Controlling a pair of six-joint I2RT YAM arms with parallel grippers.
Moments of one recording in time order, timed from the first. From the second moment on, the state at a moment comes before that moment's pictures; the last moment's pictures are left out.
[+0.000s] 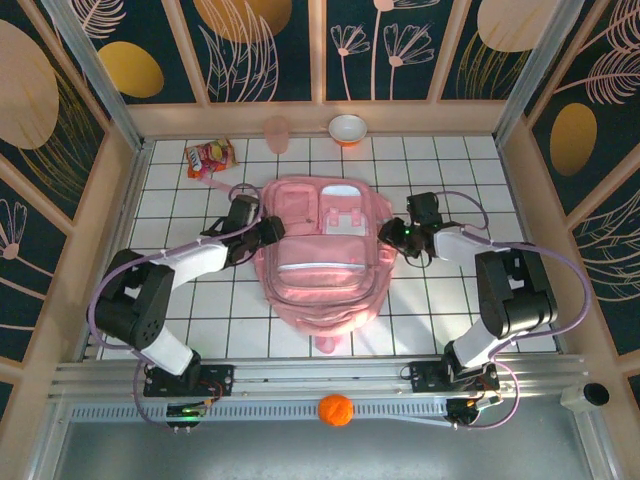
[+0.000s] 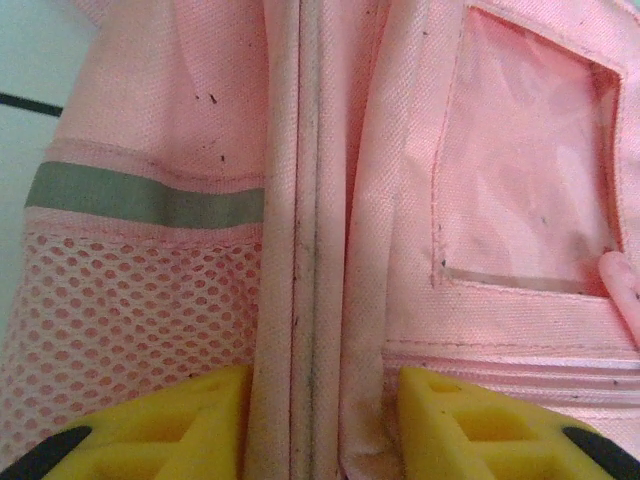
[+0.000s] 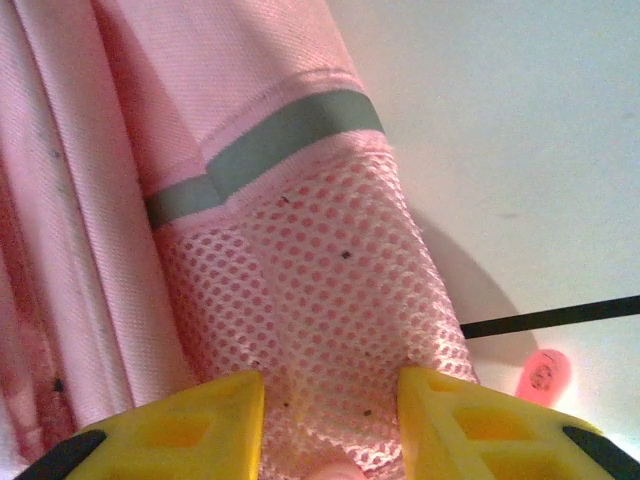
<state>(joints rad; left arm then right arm) -0.45 1.61 0.81 0.02 0.05 -0.71 0.26 1.58 0.80 -0.19 -0.26 0.72</state>
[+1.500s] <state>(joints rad) -0.17 1.53 0.04 1.38 -0.43 0.03 0.05 1.35 0.10 1.04 0.06 0.09</state>
